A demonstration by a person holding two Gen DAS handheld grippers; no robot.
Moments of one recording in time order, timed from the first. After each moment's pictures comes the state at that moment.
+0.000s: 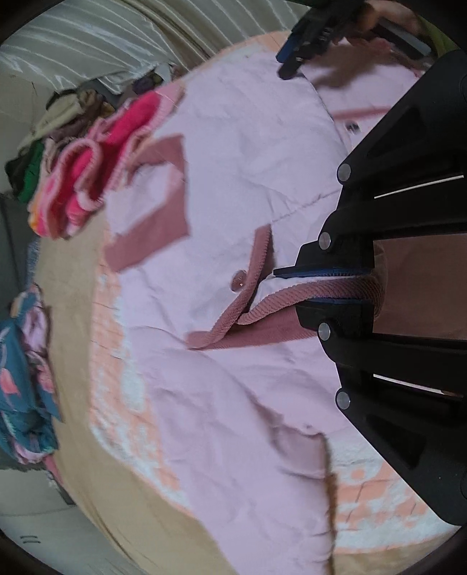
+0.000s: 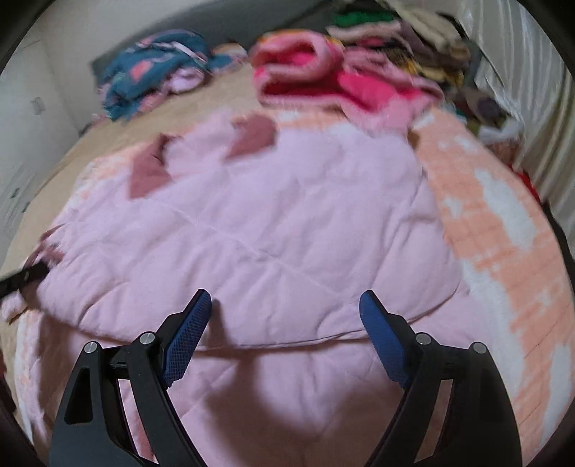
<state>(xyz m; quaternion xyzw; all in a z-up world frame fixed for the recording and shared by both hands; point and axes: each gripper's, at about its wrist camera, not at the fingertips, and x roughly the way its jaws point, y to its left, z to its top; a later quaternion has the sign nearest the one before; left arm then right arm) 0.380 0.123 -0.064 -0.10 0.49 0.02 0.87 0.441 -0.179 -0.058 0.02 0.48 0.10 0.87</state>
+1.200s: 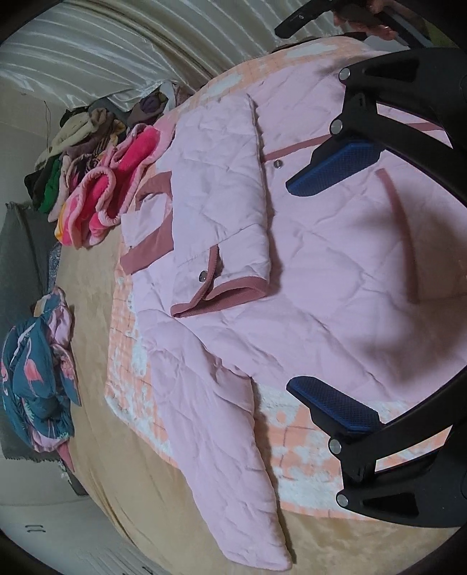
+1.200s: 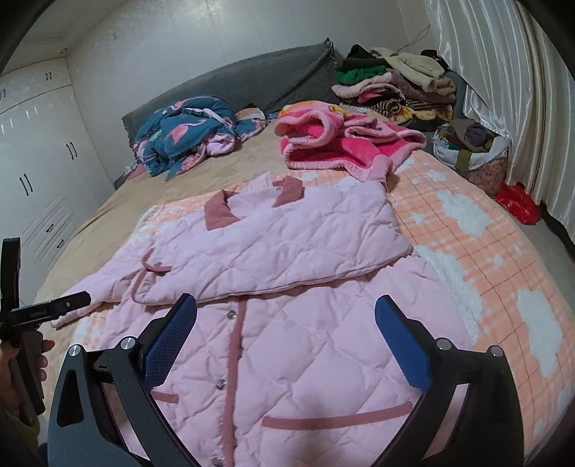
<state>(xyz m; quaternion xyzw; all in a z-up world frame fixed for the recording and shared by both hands) 0.256 0.128 0.008 -0.10 0.45 0.01 0.89 0.274 -0.201 0.044 0.08 0.35 0.14 0.92</state>
